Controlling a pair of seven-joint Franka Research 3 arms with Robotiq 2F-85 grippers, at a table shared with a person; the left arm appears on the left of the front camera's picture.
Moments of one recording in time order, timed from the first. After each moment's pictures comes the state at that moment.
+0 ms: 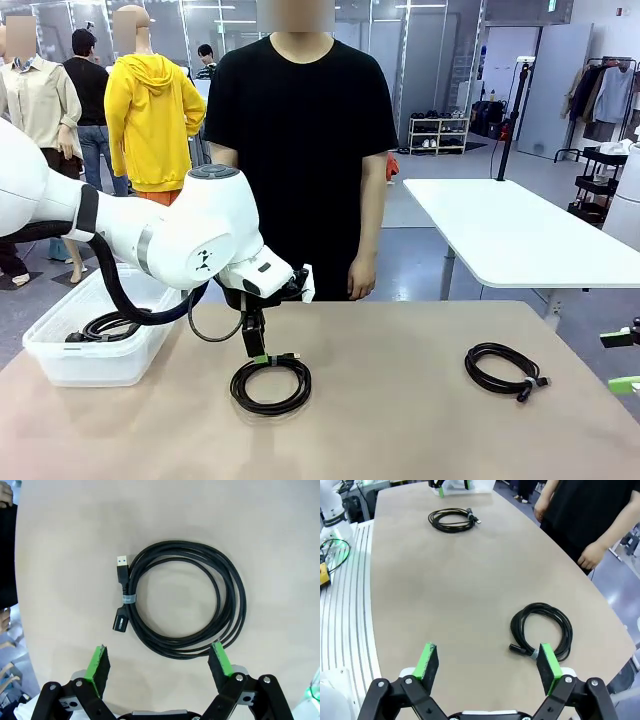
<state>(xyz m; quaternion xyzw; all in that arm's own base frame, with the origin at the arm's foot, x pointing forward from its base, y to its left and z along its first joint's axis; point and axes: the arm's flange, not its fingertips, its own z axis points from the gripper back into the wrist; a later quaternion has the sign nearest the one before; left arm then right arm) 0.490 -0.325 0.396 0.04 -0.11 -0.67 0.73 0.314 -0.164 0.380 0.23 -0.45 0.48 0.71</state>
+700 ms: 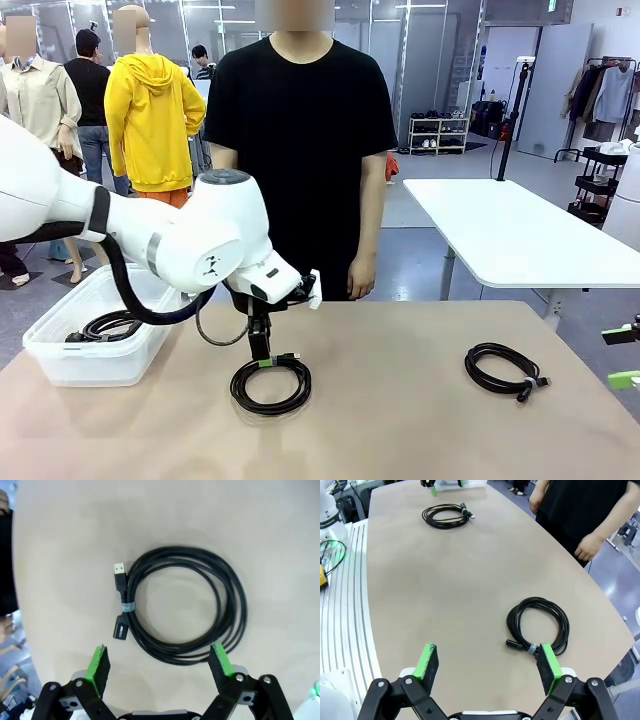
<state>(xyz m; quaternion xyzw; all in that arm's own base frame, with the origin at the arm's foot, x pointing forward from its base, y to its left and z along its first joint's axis) 0.492 -0.340 0.385 0.05 -0.11 -0.68 0.72 0.318 -0.164 0.387 0.22 -0.44 0.48 0.73</state>
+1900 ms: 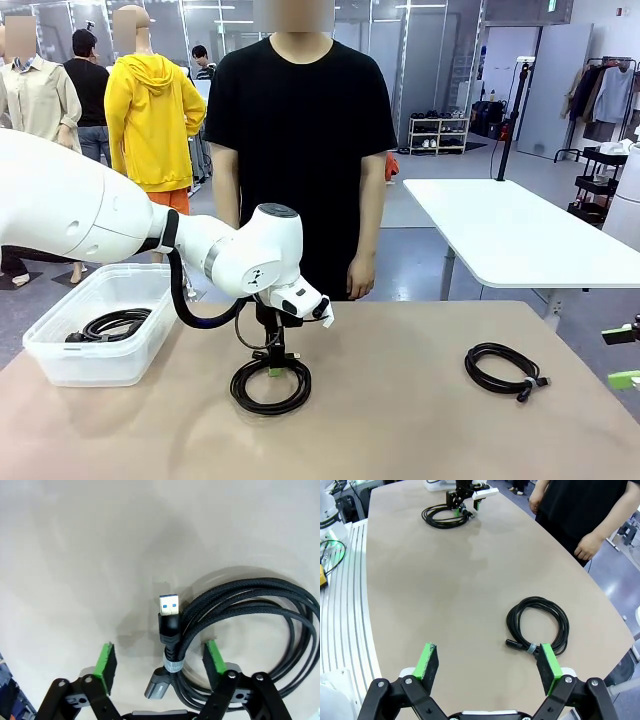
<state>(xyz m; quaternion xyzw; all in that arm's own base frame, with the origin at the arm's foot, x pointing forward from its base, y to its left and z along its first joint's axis) 0.577 -0.367 0.304 0.07 -0.01 -0.65 0.76 0.318 -0.164 0.387 0.22 -0.44 0.47 0.73</state>
